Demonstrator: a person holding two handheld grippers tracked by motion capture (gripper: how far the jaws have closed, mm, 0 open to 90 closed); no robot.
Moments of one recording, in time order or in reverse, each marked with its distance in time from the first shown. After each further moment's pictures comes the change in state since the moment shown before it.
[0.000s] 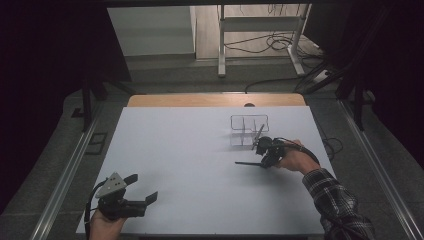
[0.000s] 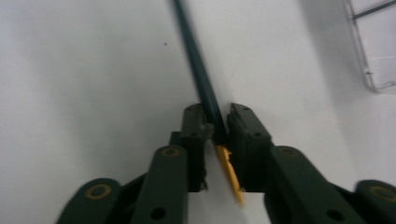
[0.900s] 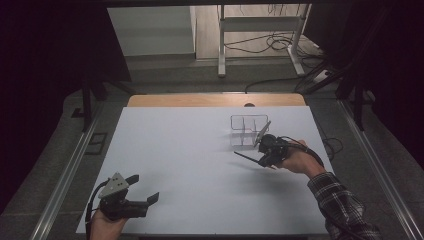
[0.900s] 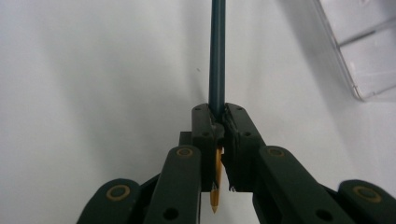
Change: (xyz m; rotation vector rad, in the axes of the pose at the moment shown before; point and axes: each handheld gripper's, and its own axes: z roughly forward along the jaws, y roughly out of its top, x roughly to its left) left arm -0.005 0.002 0.001 0.019 0.009 0.012; right arm 0.015 -0.005 -0.031 -0.134 0.021 0.037
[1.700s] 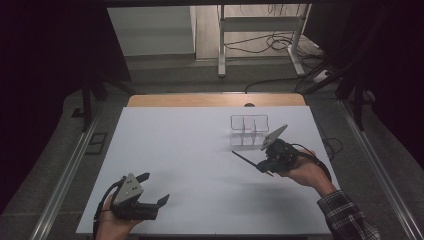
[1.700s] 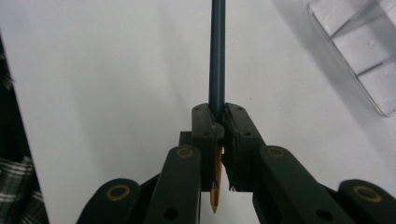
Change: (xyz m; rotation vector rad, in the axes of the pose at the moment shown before) left arm -0.032 0.019 0.009 0.006 0.026 0.208; right arm 0.039 -0.018 -0.037 -0.221 0.051 0.062
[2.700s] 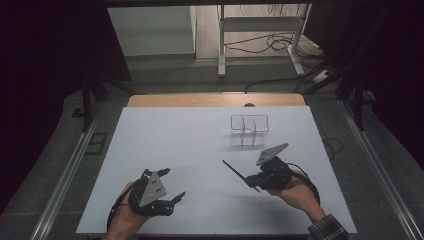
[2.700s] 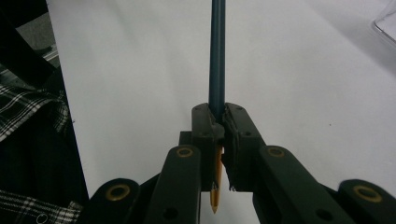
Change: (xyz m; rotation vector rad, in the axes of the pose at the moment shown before) left arm -0.022 0.029 0.026 0.030 0.014 0.286; right arm 0.044 -0.014 0.021 -0.165 0.069 0.073
